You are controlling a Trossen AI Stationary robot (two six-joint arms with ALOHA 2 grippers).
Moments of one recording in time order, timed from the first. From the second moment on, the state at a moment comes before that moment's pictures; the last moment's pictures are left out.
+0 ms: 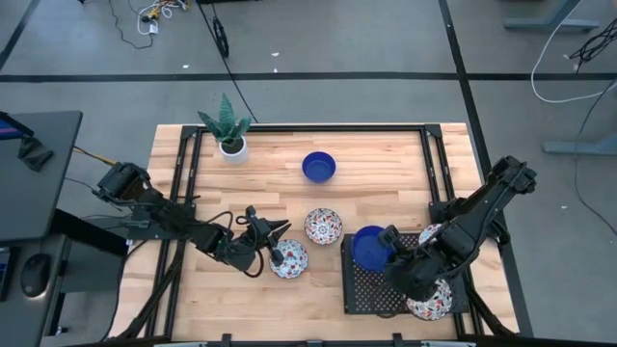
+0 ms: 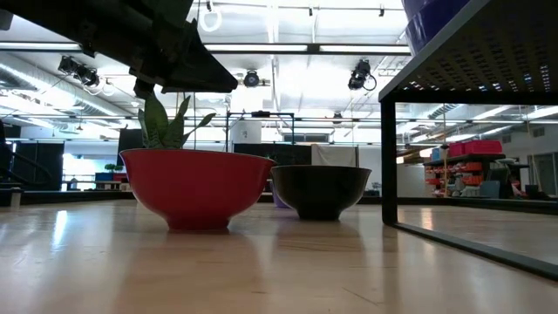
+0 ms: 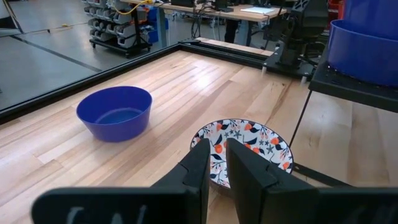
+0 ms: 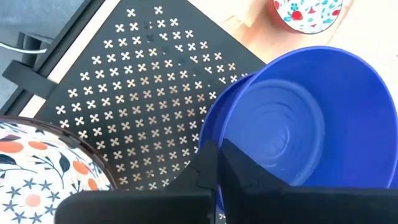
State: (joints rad) left arm -0.52 1.55 0.66 0.46 -1.04 -0.48; right arm 0.73 1.52 1.51 -1.25 0.22 0.05
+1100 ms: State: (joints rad) left arm -0.52 1.55 0.66 0.46 -1.04 -0.48; right arm 0.72 1.55 1.51 -1.25 0.21 0.15
